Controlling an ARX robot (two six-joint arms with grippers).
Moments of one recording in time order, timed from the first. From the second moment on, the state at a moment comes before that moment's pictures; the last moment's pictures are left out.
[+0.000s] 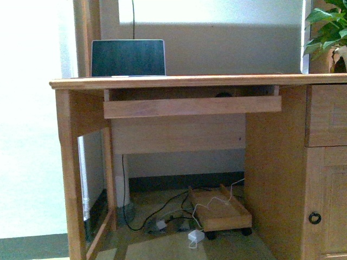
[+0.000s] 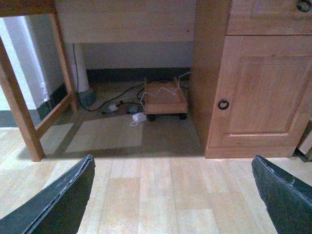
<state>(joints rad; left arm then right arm) 0.00 0.00 0.01 0.00 0.00 -0.01 0.00 0.00 0.02 0.00 0.00 0.00</state>
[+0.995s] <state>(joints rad) 0.00 0.00 0.01 0.00 0.00 -0.01 0.00 0.00 0.02 0.00 0.00 0.00</state>
